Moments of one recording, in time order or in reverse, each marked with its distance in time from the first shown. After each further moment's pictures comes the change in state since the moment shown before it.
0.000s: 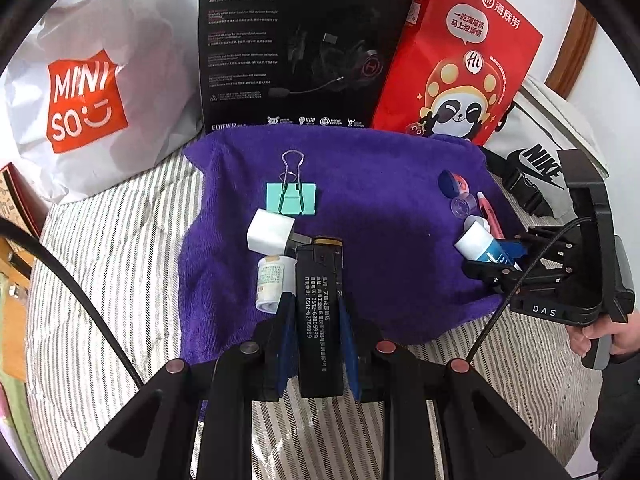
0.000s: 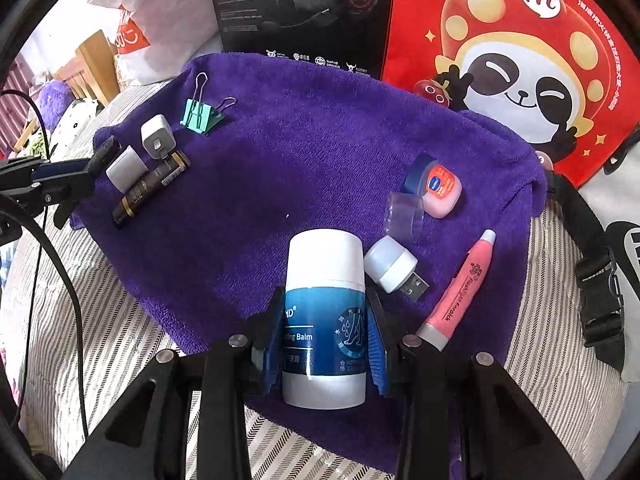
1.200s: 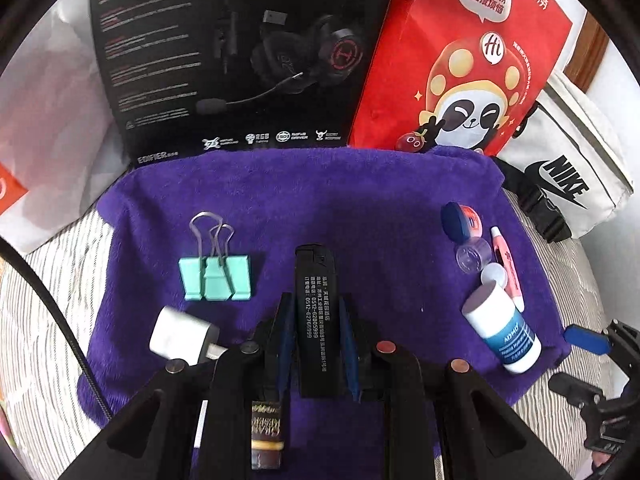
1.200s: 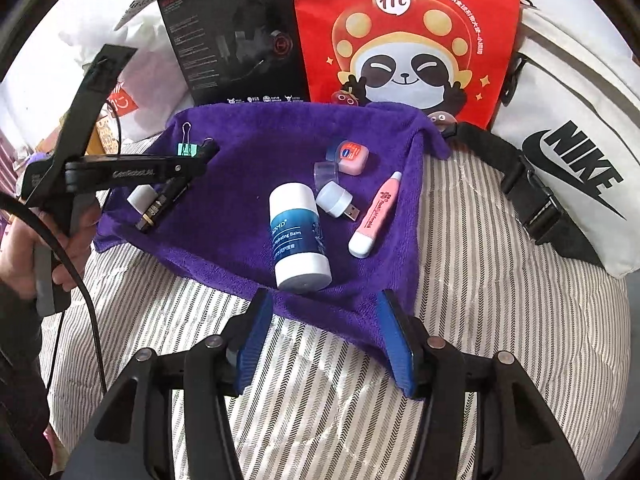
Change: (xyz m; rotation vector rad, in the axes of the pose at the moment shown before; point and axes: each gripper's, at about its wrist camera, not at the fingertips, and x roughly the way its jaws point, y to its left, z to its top) left arm 0.069 -0.041 0.062 0.028 0.036 0.003; right arm -0.072 -0.019 -0.066 0.225 -0.137 -0.023
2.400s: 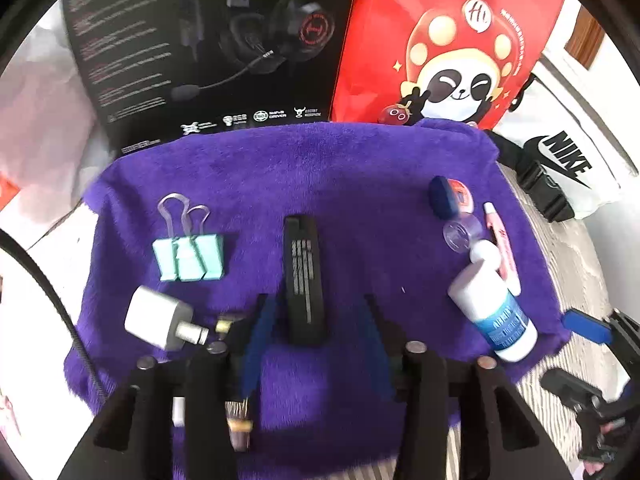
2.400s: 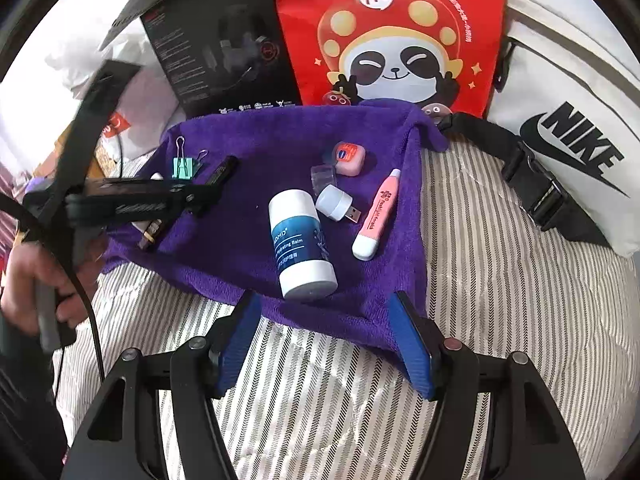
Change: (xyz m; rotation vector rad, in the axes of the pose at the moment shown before) left arm 0.015 -0.042 -0.009 0.021 0.071 0.031; right arm 0.005 -0.002 0.003 0.087 -0.002 0.020
